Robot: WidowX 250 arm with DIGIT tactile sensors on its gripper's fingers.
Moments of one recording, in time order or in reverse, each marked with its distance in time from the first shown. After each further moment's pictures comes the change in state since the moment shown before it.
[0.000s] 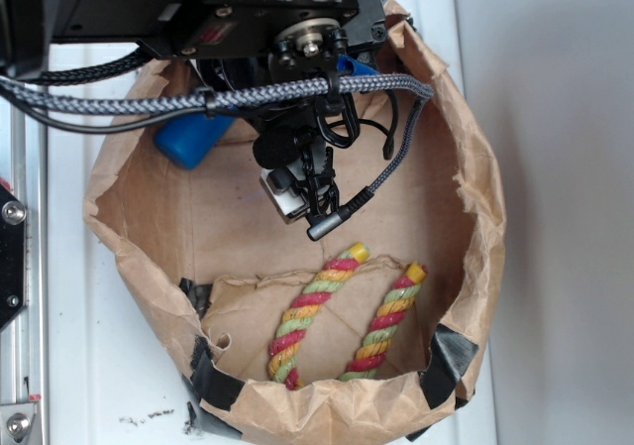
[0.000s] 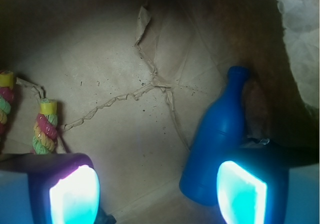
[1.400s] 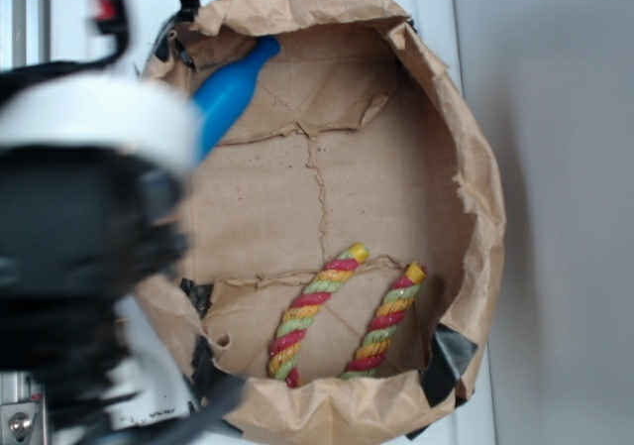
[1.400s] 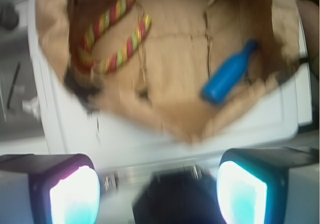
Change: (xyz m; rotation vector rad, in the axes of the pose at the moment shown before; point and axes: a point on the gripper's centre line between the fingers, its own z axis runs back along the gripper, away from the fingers) arm -0.071 -0.041 0.106 -0.053 0.001 -0.307
